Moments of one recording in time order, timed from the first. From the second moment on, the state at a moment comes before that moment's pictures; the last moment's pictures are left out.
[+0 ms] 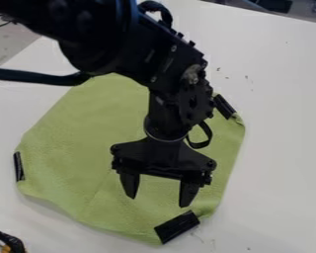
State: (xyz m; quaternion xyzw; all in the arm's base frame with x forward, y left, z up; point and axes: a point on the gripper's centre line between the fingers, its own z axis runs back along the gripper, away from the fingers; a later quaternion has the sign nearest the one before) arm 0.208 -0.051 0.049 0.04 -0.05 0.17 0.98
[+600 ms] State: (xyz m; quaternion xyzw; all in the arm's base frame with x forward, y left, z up) arm 0.217 0.002 0.046 0.06 -0.07 0.15 0.98
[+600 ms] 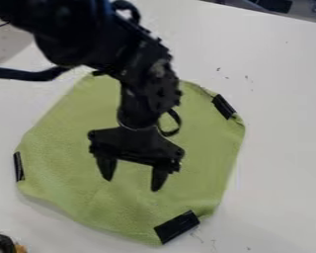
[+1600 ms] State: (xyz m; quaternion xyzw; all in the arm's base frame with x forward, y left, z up) arm 0.177 0.162 0.021 0.10 -0.05 0.21 0.97
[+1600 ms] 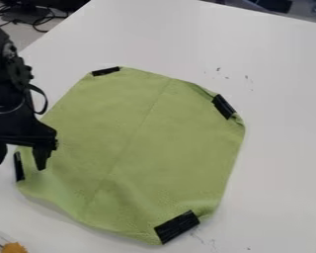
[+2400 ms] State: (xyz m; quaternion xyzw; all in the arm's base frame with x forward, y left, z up) arm 0.162 0.183 -0.004 0.07 -0.05 0.23 0.97
